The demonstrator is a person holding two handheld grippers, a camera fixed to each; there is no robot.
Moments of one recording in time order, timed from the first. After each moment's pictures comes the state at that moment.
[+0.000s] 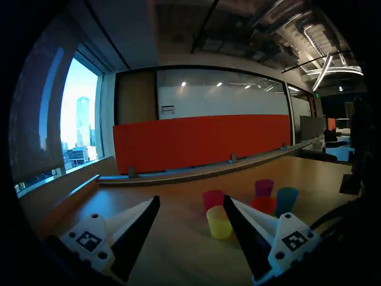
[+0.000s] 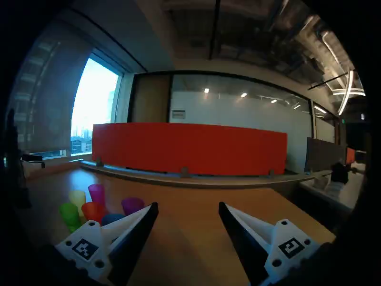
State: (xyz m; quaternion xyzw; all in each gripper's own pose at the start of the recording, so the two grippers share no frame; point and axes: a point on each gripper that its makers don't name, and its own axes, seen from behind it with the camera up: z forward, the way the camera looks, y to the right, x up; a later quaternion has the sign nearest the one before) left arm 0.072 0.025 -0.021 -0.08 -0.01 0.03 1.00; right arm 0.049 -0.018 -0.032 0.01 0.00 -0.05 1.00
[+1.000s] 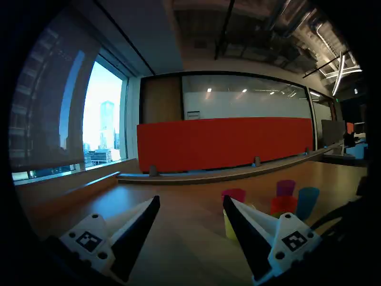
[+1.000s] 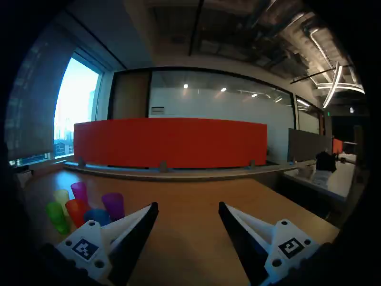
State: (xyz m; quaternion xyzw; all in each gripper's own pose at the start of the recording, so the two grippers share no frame) left arm 0.036 0.009 -0.013 0.02 0.02 0.02 1.00; right arm 0.027 0.020 -0.038 -0.06 -0.02 -0.04 1.00
